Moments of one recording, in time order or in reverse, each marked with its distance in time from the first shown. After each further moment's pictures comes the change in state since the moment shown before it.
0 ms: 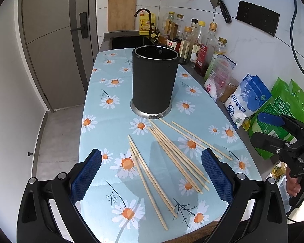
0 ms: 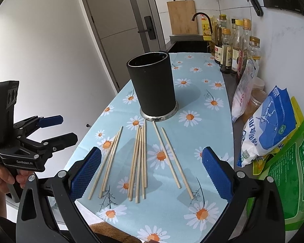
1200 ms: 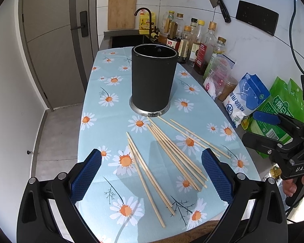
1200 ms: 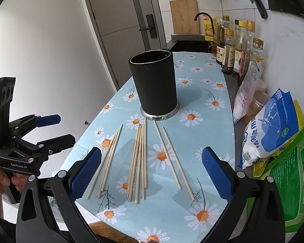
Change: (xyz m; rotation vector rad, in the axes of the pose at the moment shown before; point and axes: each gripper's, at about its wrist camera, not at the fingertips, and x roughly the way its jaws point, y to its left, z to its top) left arm 0.001 -0.003 -0.006 -0.005 0.003 -0.004; right arm 0.007 0.002 0.003 -0.025 0.011 -0.010
